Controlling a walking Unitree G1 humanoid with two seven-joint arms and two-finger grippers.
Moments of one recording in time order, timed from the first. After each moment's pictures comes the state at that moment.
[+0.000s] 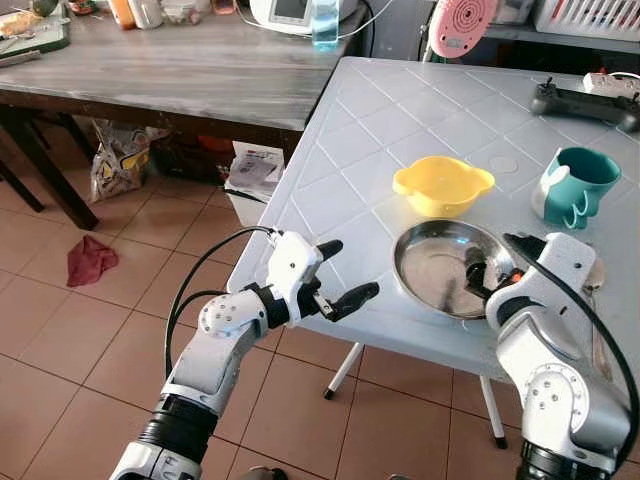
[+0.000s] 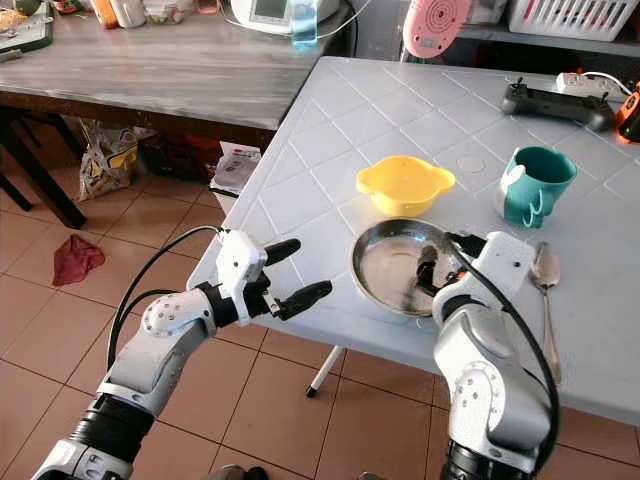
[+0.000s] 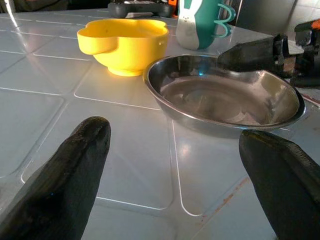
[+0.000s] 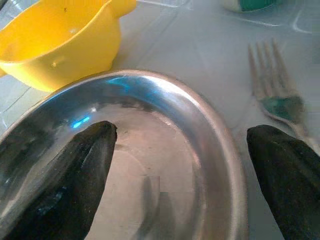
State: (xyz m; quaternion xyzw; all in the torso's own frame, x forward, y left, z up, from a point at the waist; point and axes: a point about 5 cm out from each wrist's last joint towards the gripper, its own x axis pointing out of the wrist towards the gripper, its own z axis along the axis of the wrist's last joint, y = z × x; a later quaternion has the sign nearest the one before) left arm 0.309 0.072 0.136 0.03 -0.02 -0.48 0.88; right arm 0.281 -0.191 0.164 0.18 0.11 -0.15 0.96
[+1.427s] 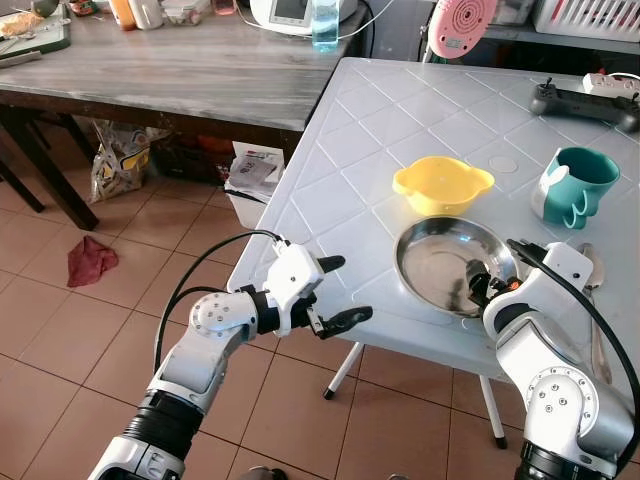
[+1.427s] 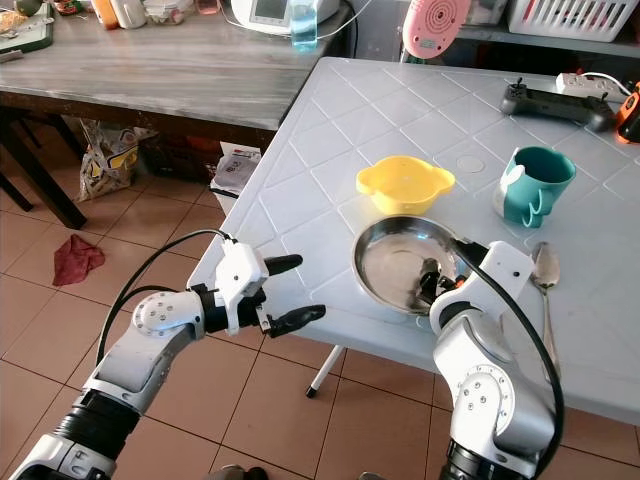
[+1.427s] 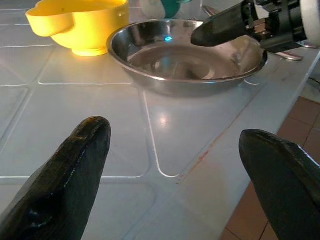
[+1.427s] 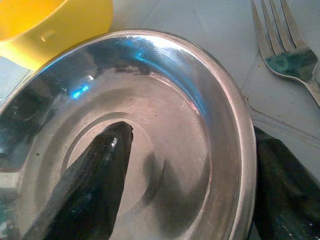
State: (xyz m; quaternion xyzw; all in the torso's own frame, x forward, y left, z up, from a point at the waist) left arm 0.305 0.079 0.132 0.10 0.00 -0.54 0.84; right arm 0.278 -0.189 0.156 0.23 0.15 -0.14 0.95
